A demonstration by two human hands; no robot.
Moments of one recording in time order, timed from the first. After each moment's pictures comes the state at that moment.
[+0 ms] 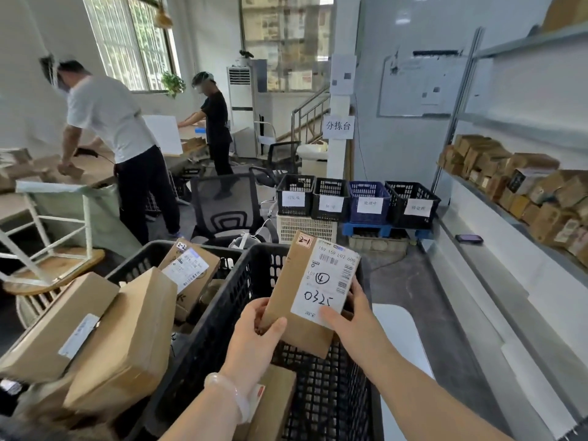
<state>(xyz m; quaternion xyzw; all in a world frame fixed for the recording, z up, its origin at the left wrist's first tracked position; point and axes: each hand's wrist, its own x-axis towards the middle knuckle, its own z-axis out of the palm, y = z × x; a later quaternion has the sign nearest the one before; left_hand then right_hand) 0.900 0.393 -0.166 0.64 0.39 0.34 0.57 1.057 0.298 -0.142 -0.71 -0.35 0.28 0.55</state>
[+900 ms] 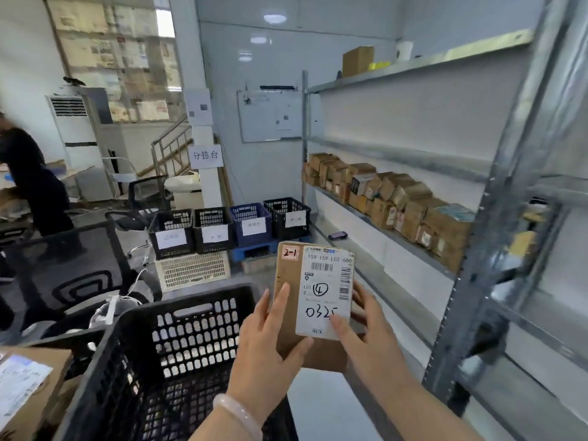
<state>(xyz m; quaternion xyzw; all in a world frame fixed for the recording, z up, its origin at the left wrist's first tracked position) 1.018 0.332 -0.124 0.89 0.07 0.29 0.34 1.101 0.175 -0.111 -0.74 -0.22 -0.01 0.63</state>
